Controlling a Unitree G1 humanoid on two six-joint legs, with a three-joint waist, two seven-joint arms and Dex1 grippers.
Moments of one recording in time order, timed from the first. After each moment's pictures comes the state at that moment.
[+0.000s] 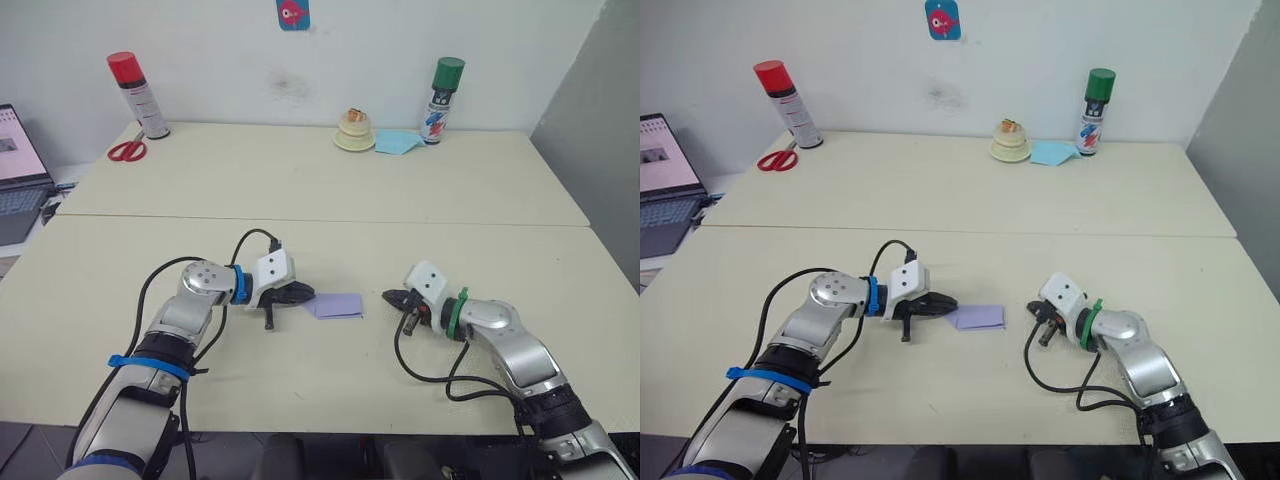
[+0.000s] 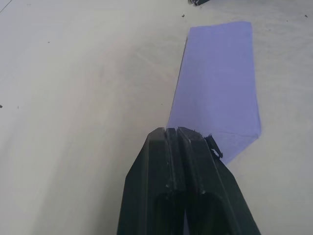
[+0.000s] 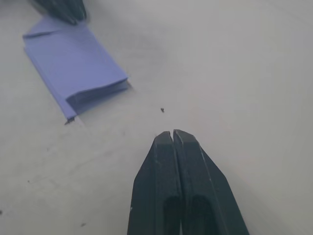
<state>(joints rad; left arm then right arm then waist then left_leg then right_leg) -0.58 0.56 -0.25 0.50 -0.07 -0.04 -1.21 -0.29 -0.42 0.21 -0.06 0.10 0.38 0.74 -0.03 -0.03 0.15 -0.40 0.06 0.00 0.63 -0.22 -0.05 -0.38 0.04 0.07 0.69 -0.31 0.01</state>
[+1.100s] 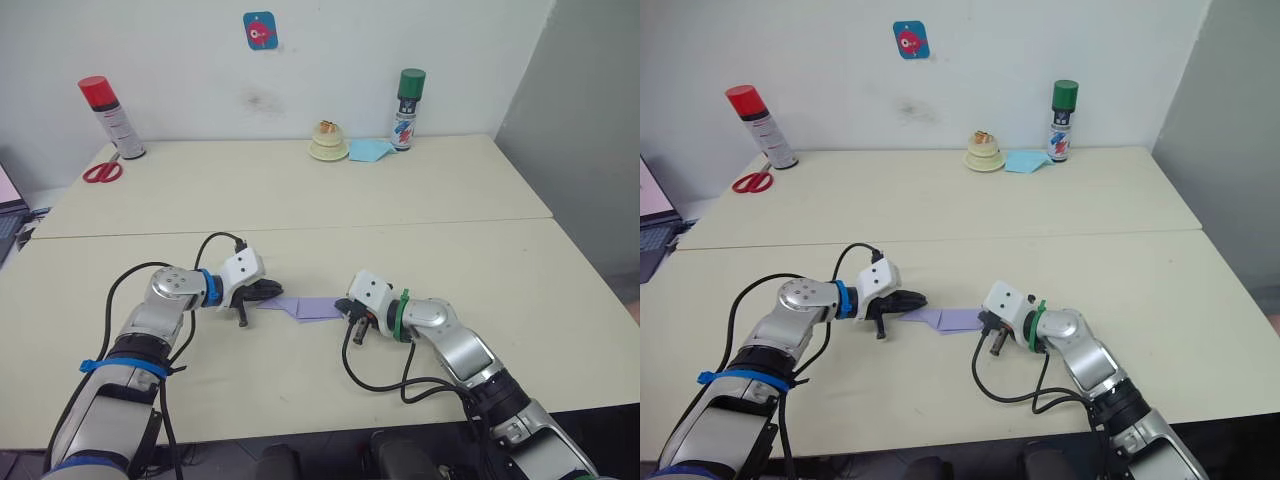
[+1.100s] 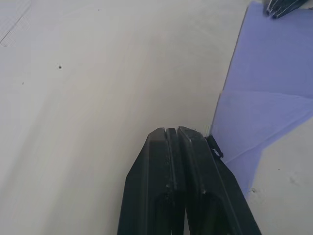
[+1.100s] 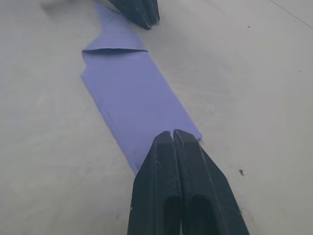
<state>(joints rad) -0.56 0.65 -0.18 0.68 -0.07 -0.10 -1.13 -0.41 -0.27 0.43 0.06 -0.06 0.39 0.70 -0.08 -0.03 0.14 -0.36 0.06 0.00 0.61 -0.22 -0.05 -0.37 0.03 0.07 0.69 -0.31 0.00</state>
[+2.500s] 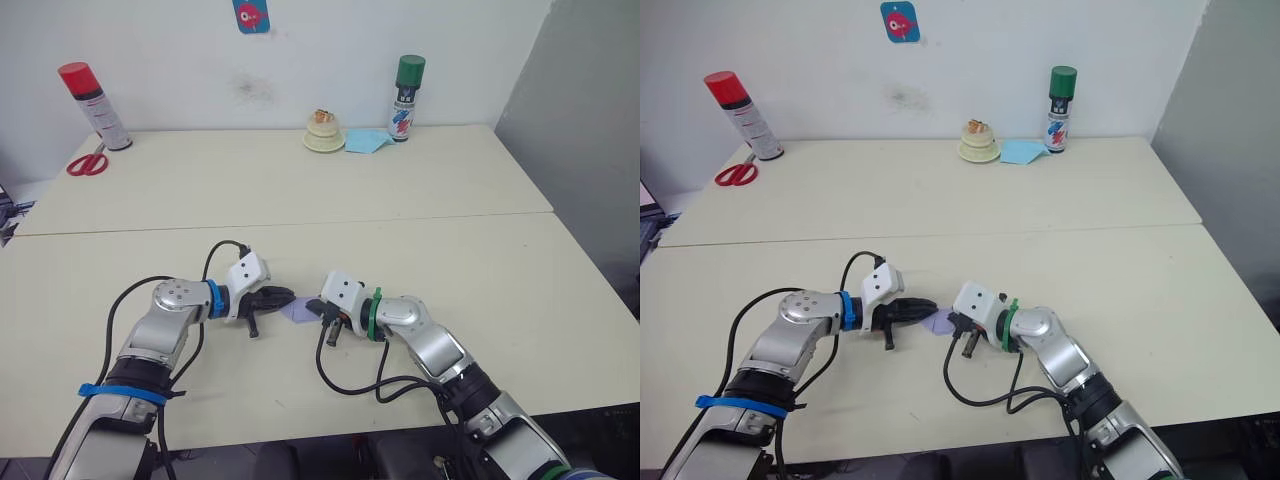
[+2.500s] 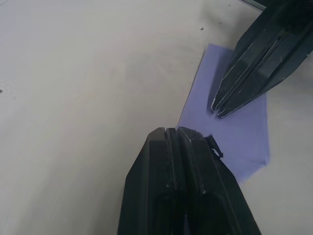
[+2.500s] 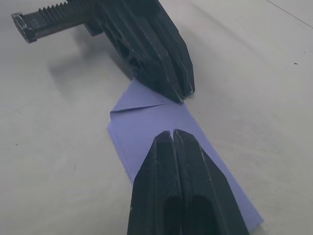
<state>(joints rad) -0.41 0.64 -0.12 0.36 -0.16 0.12 -1.12 -0.47 -0.15 0.48 0.17 -0.08 0.32 0.71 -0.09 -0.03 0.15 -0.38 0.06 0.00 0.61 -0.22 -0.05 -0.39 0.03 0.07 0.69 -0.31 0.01</state>
